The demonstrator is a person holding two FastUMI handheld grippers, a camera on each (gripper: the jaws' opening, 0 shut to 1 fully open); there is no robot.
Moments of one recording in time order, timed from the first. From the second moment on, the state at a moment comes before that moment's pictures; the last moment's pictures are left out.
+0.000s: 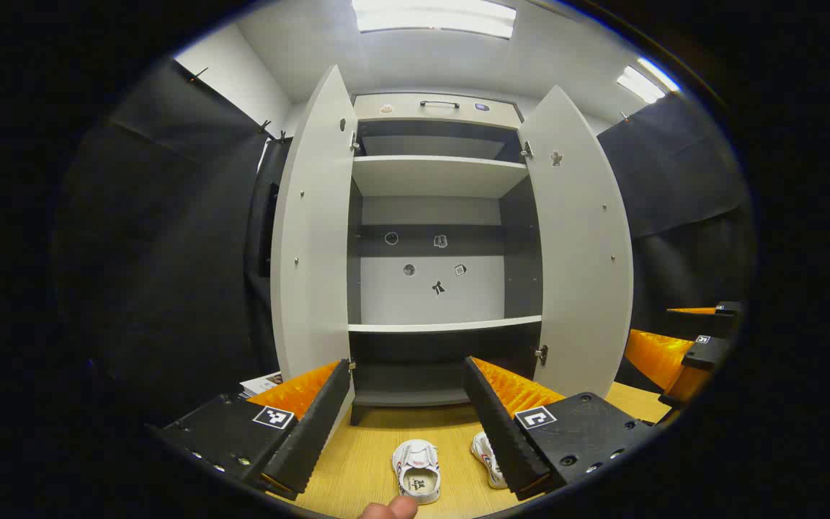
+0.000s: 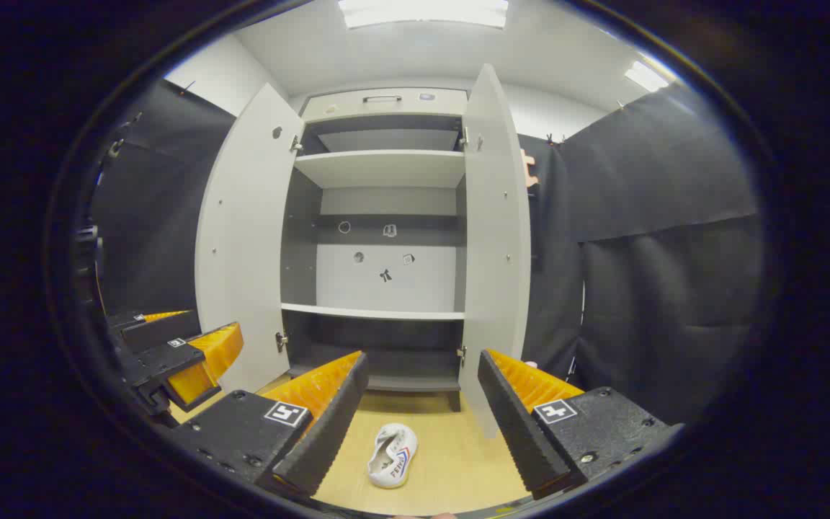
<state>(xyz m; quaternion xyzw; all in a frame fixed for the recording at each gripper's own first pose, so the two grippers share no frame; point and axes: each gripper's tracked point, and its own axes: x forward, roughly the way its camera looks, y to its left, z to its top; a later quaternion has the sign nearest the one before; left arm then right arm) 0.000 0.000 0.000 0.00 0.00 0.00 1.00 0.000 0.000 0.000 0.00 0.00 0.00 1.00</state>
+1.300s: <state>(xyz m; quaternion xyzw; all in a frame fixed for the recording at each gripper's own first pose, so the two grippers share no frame) 0.006 0.014 -0.015 0.01 0.01 0.00 1.00 0.028 0.036 -0.061 0.00 0.08 0.03 1.00</state>
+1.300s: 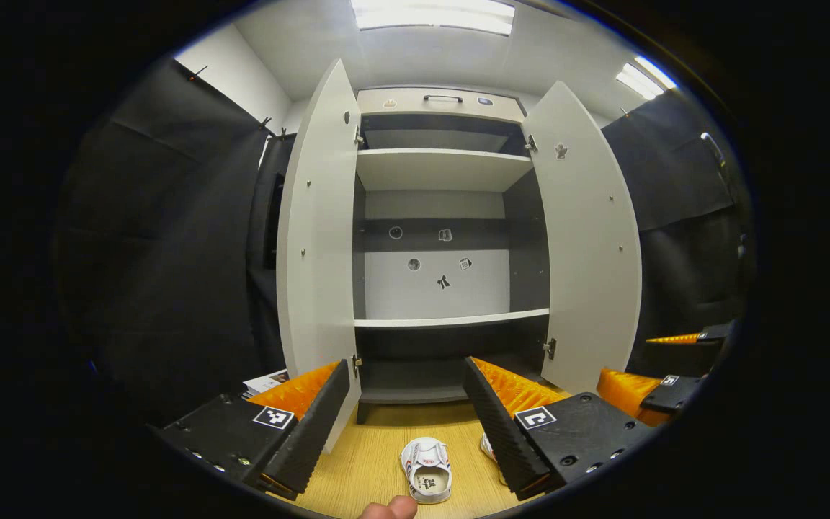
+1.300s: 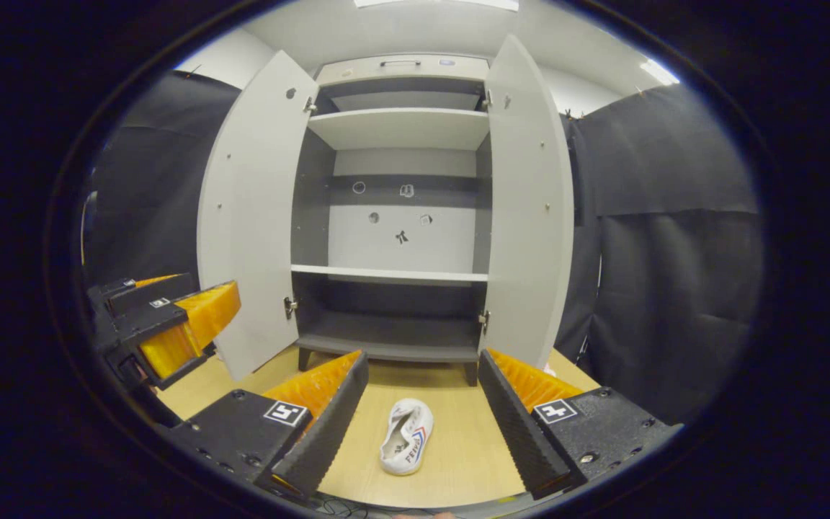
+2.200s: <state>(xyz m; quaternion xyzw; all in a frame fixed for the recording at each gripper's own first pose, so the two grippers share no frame) 0.022 0.050 -0.041 0.01 0.03 0.01 1.00 0.087 0.086 -0.252 0.01 0.29 0.07 0.96</state>
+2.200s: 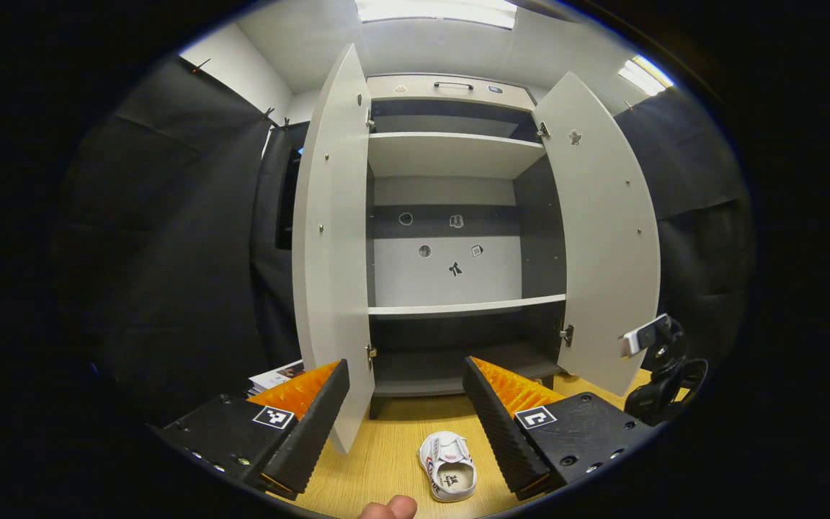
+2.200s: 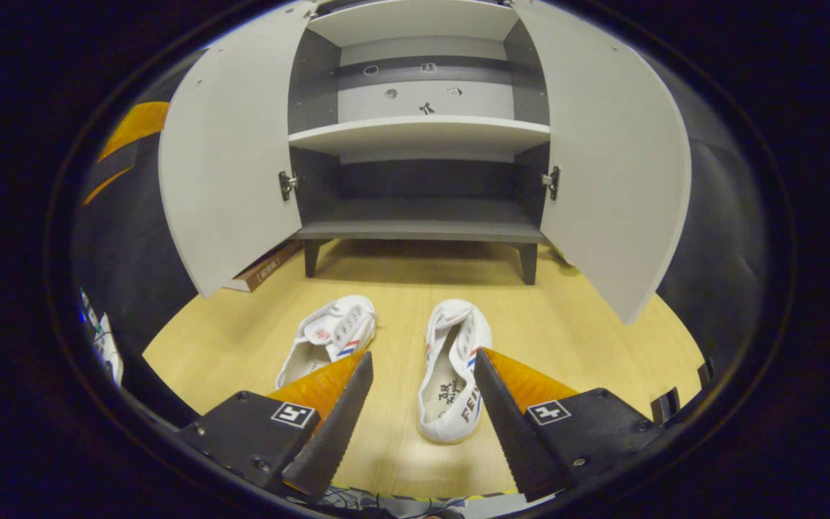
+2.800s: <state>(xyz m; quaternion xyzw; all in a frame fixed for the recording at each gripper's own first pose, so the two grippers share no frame) 0.026 0.076 -0.058 0.00 0.04 0.03 1.00 0.131 0.095 -0.317 0.05 0.37 0.05 0.93</state>
